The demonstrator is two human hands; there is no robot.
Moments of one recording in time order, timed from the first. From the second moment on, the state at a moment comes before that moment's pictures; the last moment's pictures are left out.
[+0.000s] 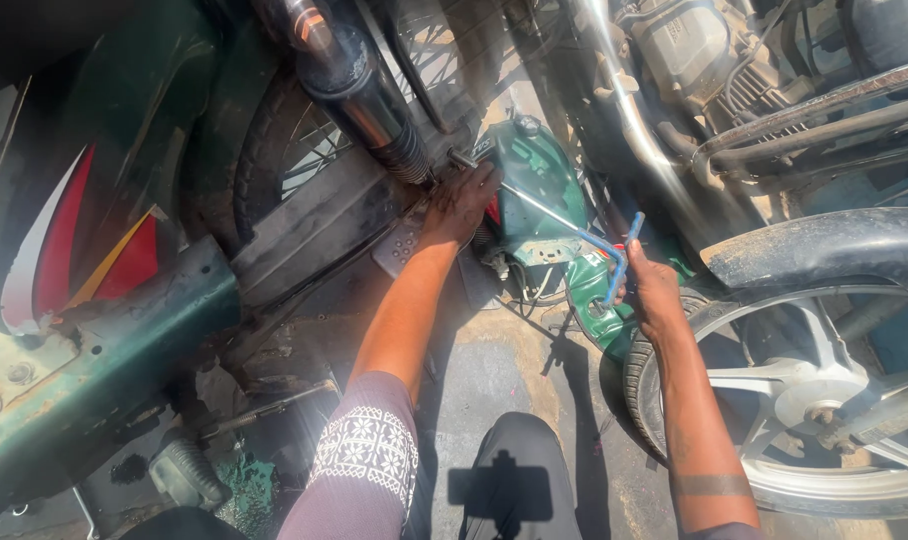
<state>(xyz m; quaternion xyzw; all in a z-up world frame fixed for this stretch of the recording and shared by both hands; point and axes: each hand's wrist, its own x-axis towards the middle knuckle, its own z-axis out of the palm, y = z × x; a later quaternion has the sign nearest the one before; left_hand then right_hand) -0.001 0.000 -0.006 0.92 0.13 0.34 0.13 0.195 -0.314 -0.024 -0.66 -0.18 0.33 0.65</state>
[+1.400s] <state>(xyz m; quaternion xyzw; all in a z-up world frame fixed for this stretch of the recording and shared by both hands) -0.005 -0.006 0.011 0.92 0.15 0.34 0.09 0.127 -0.306 0.097 -0.71 -0.58 -0.33 0.19</state>
